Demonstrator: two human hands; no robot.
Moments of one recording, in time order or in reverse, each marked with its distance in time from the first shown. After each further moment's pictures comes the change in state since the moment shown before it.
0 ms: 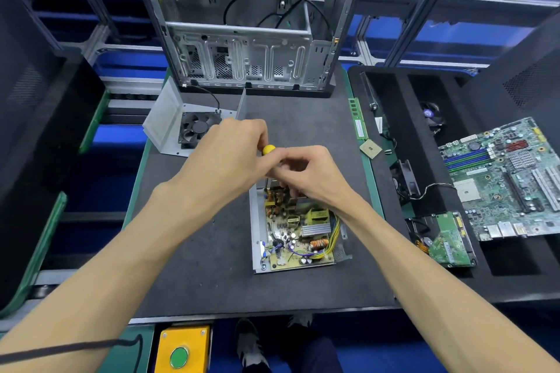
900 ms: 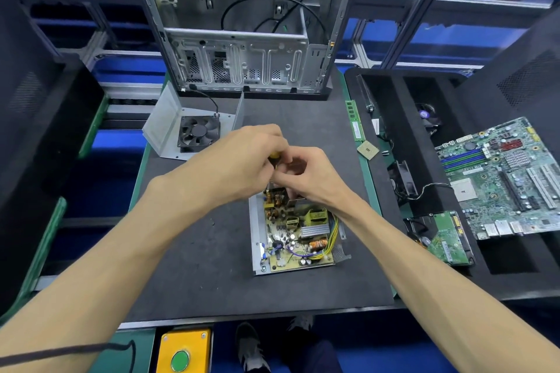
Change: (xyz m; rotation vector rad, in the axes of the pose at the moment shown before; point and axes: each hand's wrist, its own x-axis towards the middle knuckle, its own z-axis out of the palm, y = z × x) left_hand 0.004 0.003 -0.009 0.025 -0.258 0.316; right_hand 0.002 0.013 0.000 0.012 0.009 -0.030
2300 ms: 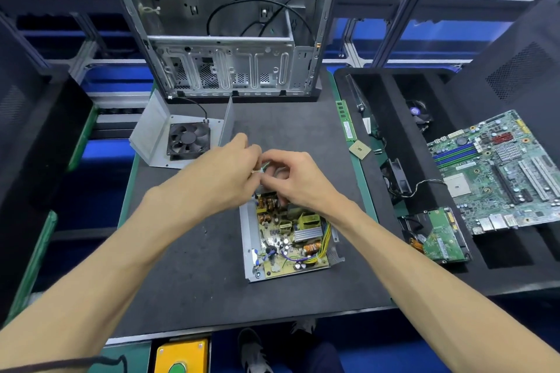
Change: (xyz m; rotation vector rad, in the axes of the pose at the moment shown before) left_hand 0.009 -0.020 0.028 0.190 -0.094 -0.171; right_hand 0.002 0.009 -0.002 -0.144 -0.056 0.008
